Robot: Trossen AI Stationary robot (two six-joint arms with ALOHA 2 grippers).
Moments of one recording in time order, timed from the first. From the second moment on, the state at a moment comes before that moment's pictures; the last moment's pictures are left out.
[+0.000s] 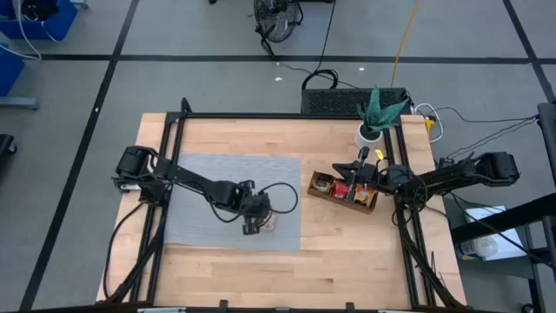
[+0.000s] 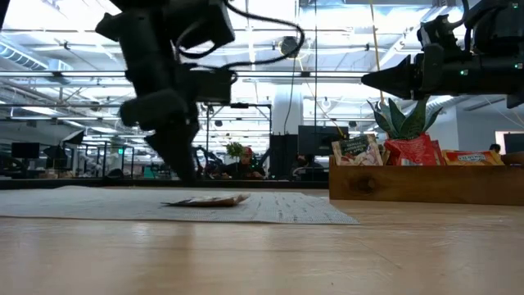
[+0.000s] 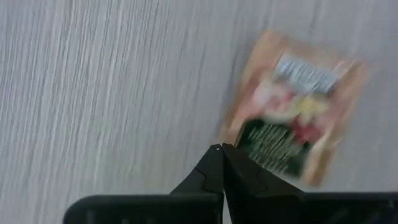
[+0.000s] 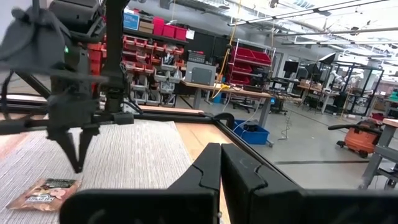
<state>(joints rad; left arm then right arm) -0.18 1.77 1.04 -0.50 -0.18 -0.26 -0.04 1.01 0.02 1.12 0.28 -0.19</state>
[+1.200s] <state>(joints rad) -0.20 1.92 1.08 -0.31 0.00 -0.18 -0.04 1.01 0.03 1.11 0.28 -0.20</state>
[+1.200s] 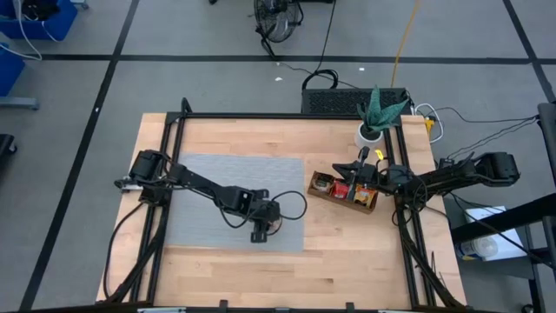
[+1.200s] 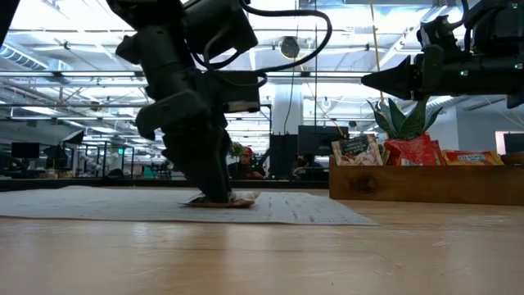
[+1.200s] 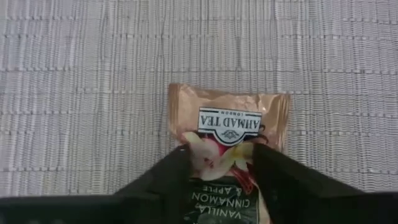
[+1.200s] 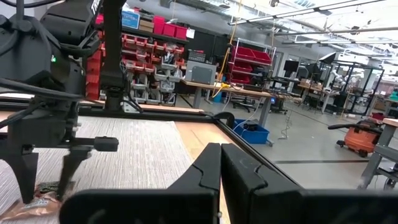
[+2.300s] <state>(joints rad) -0.19 1.84 1.40 -0.54 -0.64 0.92 -0.06 1.47 0.29 1.11 0.02 0.15</state>
